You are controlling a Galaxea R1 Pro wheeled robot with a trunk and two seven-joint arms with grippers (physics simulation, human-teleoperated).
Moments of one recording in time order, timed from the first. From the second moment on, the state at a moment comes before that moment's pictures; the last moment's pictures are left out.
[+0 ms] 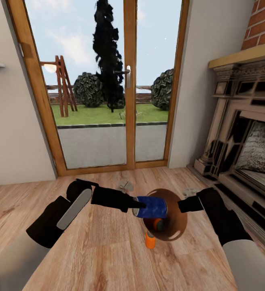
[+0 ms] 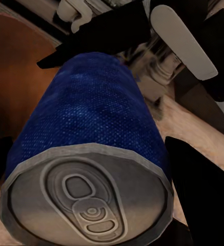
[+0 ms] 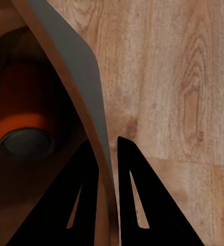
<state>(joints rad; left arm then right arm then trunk) -0.76 0.16 -0.56 -1.42 0.72 1.05 -0.61 -0.68 -0.13 0.02 -1.11 0.36 1.04 0.63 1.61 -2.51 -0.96</state>
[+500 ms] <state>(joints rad) -0.76 0.15 -0.58 -1.40 0.55 1.05 -0.58 -0.68 -0.10 0.02 -1.11 0.39 1.04 0.63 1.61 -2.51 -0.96</state>
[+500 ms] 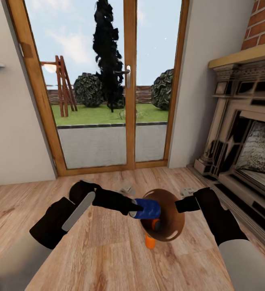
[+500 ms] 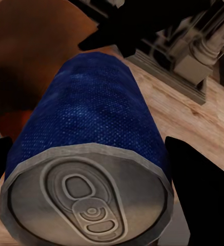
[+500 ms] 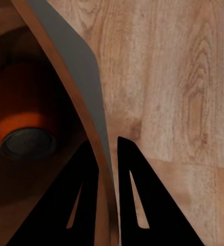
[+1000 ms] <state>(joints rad) -0.76 0.10 -0.66 -1.34 0.55 1.05 -0.48 -0.68 -0.08 0.02 -1.11 0.41 1.04 0.62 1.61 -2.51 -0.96</state>
